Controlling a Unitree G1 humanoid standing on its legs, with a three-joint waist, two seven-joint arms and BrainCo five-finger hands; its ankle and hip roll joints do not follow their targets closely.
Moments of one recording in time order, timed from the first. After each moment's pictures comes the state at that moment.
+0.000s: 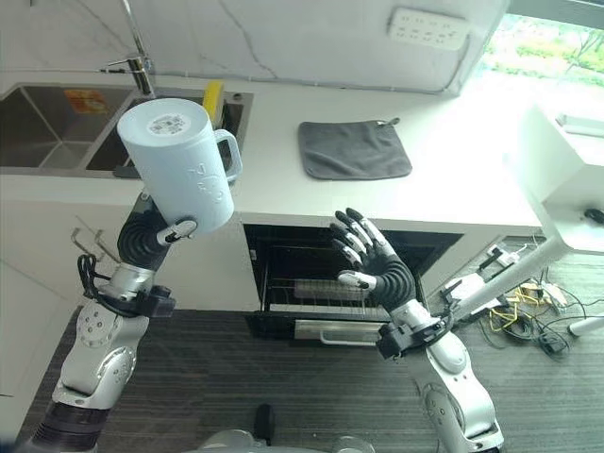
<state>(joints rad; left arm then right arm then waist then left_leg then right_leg) -0.05 0.47 -0.08 -0.31 -0.48 -0.21 -0.10 0.12 -0.42 0.11 -0.40 0.65 0.00 0.28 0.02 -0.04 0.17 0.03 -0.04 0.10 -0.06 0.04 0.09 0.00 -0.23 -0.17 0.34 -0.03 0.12</state>
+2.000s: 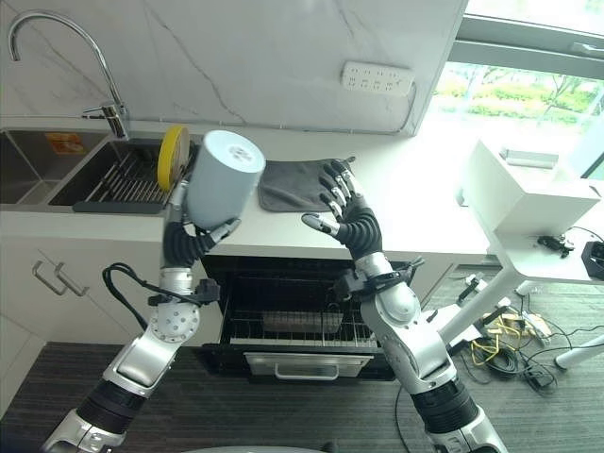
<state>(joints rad) -0.20 0.41 -0.39 -0.11 0.22 -0.11 0.64 -0.24 -0.38 0.31 -0.29 0.53 0.01 -0.17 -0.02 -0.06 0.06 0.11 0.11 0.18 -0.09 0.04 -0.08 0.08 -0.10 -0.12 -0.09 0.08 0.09</state>
